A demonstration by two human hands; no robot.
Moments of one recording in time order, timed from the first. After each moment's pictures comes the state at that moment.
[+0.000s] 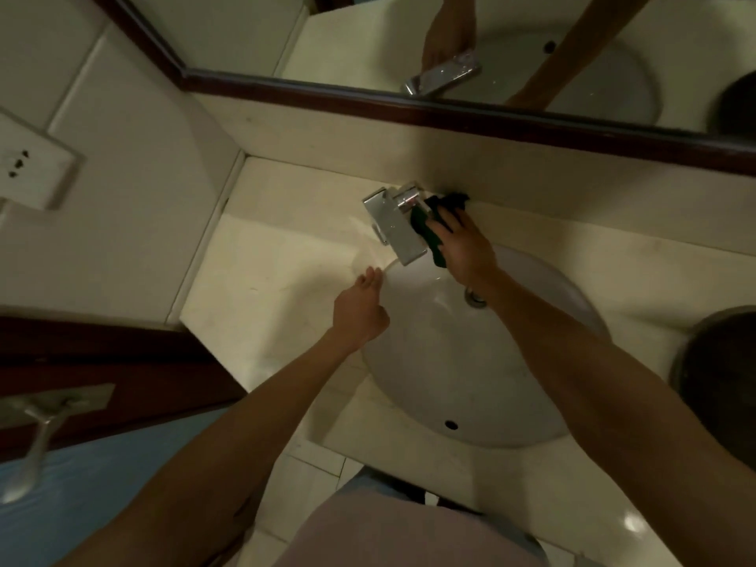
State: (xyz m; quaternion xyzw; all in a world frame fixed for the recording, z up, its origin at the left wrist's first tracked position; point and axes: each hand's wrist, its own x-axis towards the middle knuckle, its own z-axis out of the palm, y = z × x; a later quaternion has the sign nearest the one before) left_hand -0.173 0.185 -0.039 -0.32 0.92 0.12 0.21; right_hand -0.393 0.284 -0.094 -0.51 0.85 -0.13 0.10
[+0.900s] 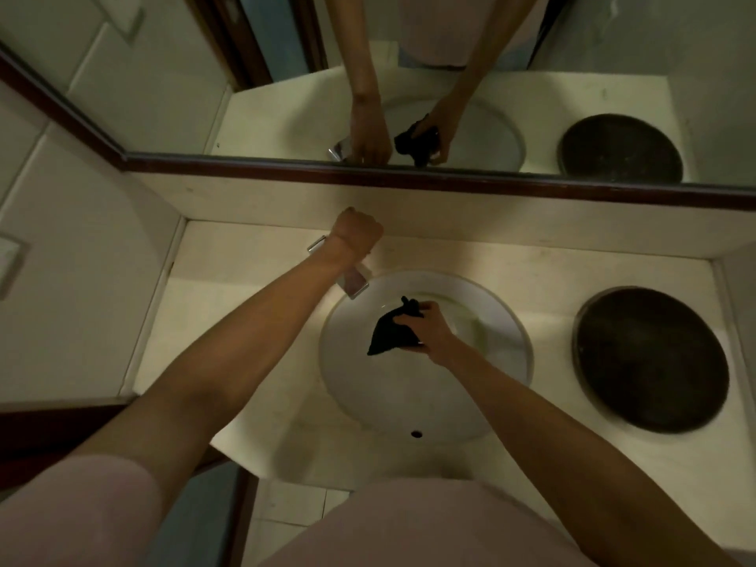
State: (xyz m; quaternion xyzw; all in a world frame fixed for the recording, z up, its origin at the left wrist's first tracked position) left_hand -0.354 0.157 0.085 -0.02 0.96 -0.14 0.25; right_hand -0.310 0.367 -0.017 0.16 0.65 -0.56 0.48
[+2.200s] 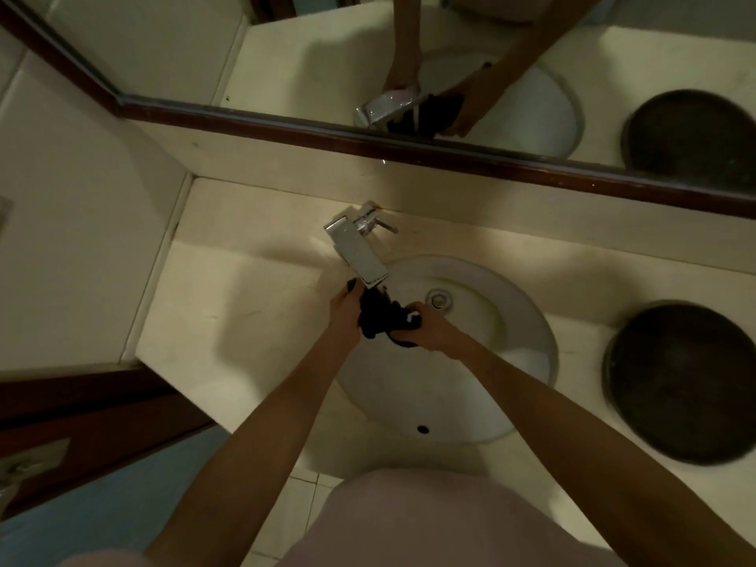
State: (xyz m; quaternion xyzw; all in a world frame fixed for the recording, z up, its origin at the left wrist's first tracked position) left_hand -0.225 0.195 -0.034 -0.57 0.41 0.71 -0.04; right_hand -0.318 0.345 -0.060 -0.17 0.77 -0.29 0.55
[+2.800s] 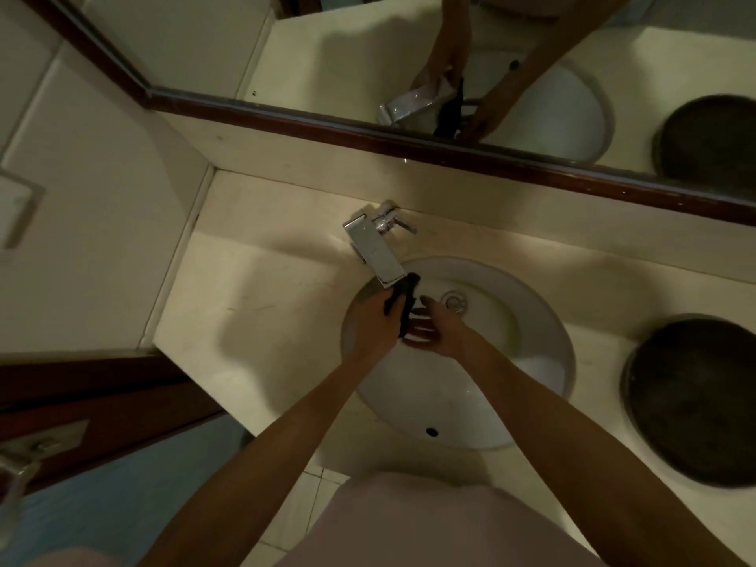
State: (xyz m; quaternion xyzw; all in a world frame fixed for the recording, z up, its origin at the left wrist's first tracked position) left_hand -0.216 0.229 -0.004 -0.43 0.78 0.47 -0.02; right_hand -0.315 0.322 -0.048 0.27 0.58 -0.49 0.60
